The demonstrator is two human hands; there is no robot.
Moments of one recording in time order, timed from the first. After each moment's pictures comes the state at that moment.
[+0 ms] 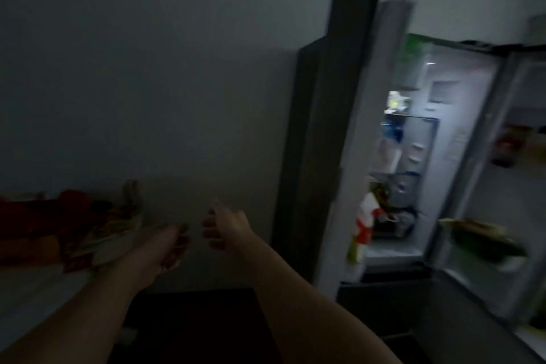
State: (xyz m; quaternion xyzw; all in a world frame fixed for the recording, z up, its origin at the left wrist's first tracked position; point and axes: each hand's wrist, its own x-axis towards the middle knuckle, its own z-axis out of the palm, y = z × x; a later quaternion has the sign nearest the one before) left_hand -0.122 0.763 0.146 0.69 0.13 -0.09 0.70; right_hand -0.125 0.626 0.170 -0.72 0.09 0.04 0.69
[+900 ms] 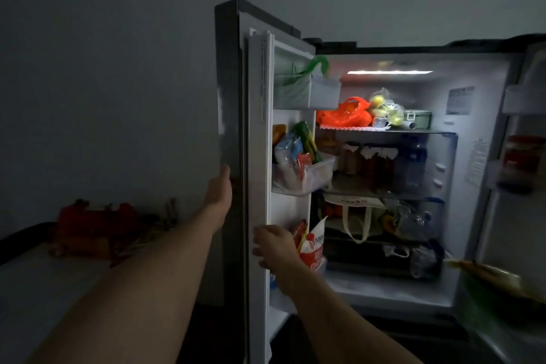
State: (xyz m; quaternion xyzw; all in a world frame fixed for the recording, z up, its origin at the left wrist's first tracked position) left_hand -0.145 0.444 0.261 0.72 0.09 0.19 0.66; right_hand -0.230 0.310 0.201 -0.71 -0.03 0.04 0.70
